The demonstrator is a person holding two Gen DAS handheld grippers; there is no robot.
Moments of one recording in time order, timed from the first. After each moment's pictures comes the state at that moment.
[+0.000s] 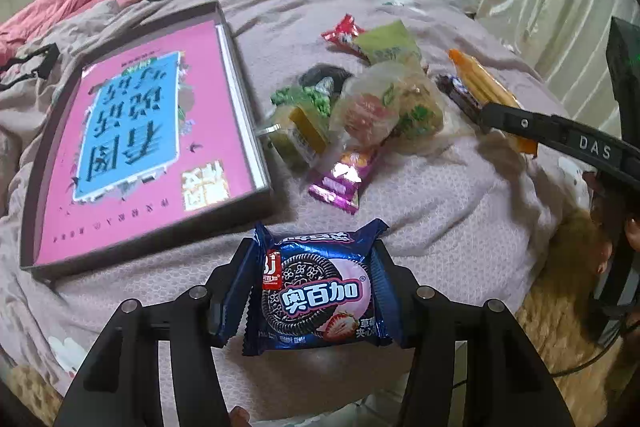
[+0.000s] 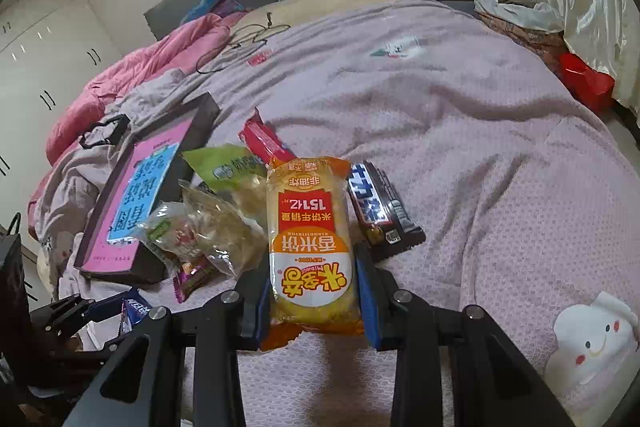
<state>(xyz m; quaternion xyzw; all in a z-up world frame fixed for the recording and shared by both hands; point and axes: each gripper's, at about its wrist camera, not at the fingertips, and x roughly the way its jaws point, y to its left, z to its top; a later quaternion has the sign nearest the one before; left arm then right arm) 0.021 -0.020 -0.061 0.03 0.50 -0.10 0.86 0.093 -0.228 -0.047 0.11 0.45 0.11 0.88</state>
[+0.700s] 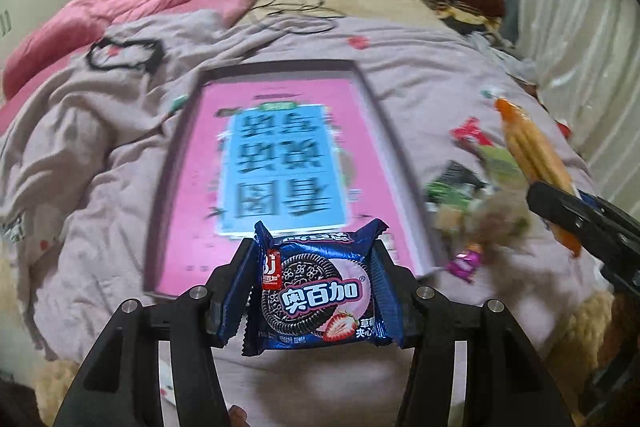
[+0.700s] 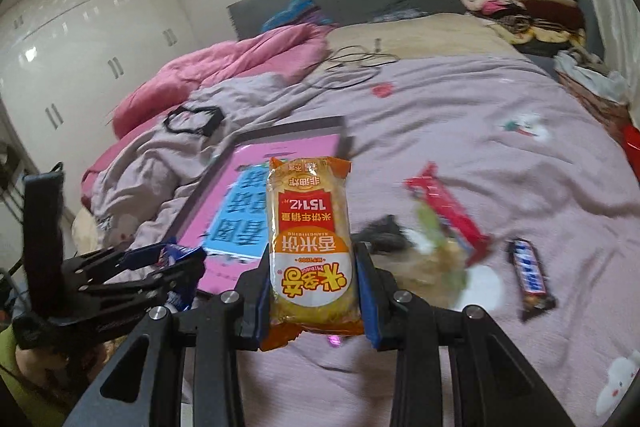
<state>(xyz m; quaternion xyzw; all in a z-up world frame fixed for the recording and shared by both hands) 0.037 0.093 -0.013 -0.03 0.45 0.02 0.89 0.091 -0.103 0.010 0.06 0.39 0.23 0.89</state>
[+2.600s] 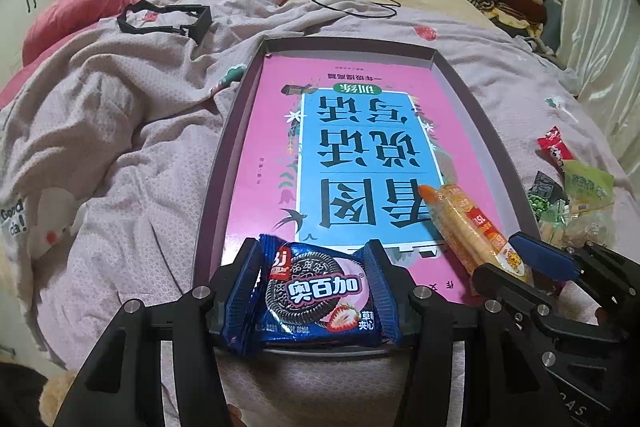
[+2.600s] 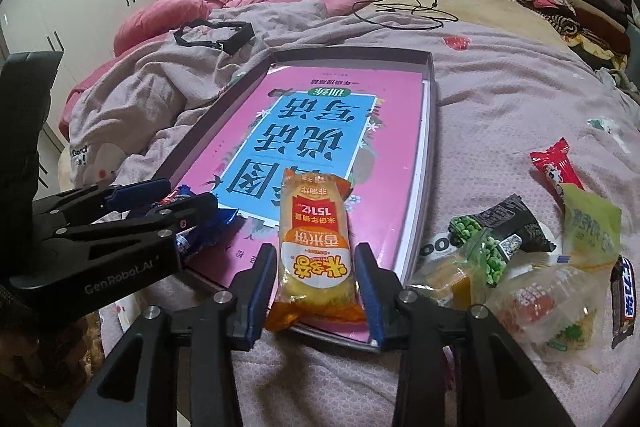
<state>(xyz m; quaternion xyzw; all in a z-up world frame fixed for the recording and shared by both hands) 0.066 0.144 -0.052 -0.04 0.46 0.08 0.88 0.116 0.005 -0.054 -0.03 0.45 0.25 0.85</state>
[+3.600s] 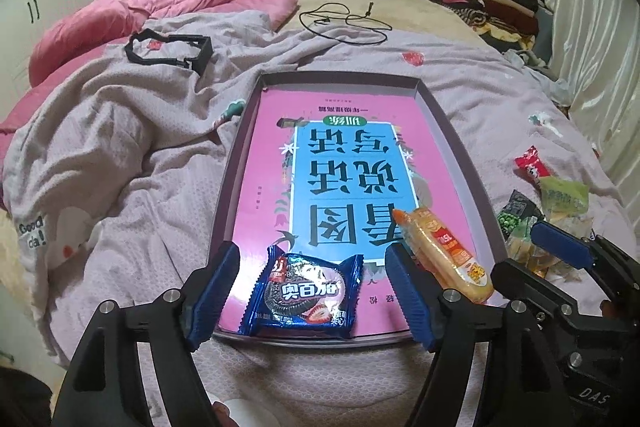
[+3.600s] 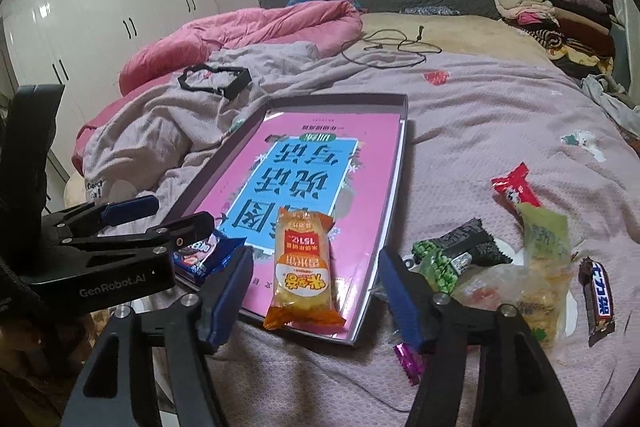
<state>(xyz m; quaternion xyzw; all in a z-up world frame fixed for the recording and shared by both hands) 0.053 0.135 -0.020 -0.04 0.43 0.08 0.90 0.103 -0.020 -0.020 0.00 0.40 0.25 0.88</state>
